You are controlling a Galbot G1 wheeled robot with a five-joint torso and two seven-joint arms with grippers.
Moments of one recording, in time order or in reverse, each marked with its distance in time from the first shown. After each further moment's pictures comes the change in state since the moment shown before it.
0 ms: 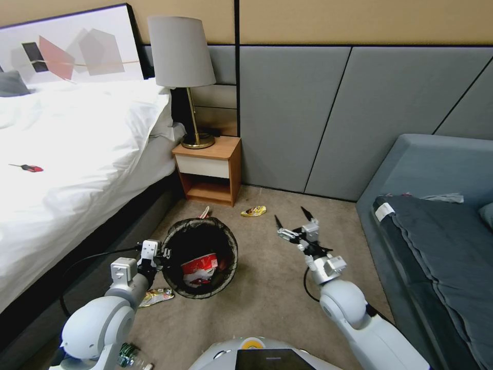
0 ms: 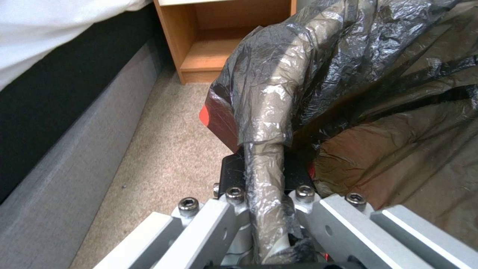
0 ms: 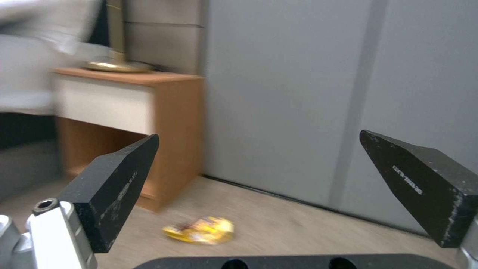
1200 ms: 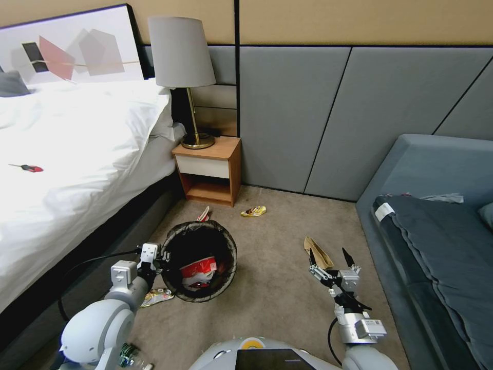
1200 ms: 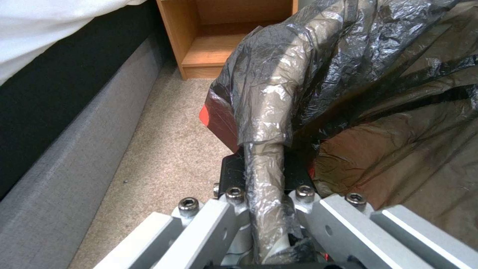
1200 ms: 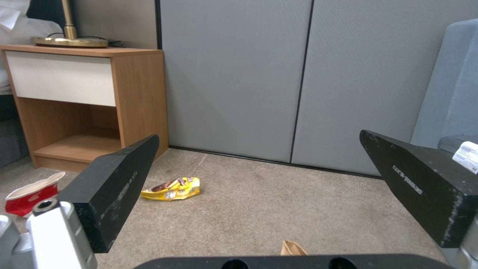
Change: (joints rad) left arm 0.011 -0.012 0.004 -0.003 0.023 0.002 0.004; right arm -0.329 0.174 0.064 0.097 -0.107 0.140 0.003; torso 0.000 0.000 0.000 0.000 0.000
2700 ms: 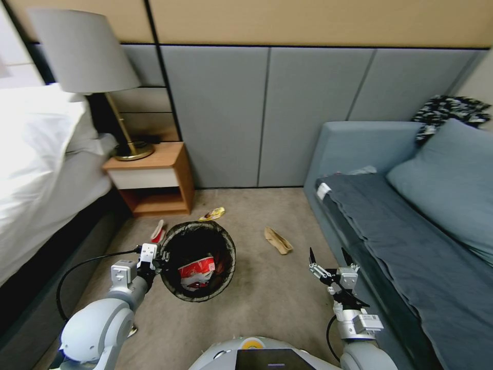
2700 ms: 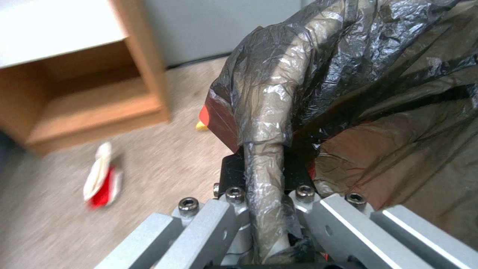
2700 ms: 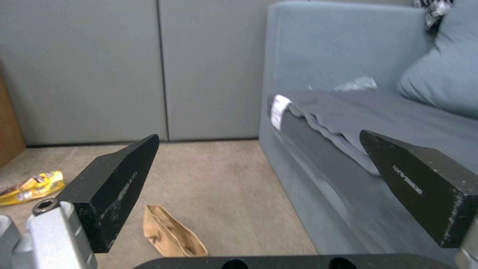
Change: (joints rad) left arm -0.012 0.006 0.001 0.014 -0.010 -0.015 0.000; right arm 0.024 -0.021 -0.007 -0.017 0.039 -0.053 0.015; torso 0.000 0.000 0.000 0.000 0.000
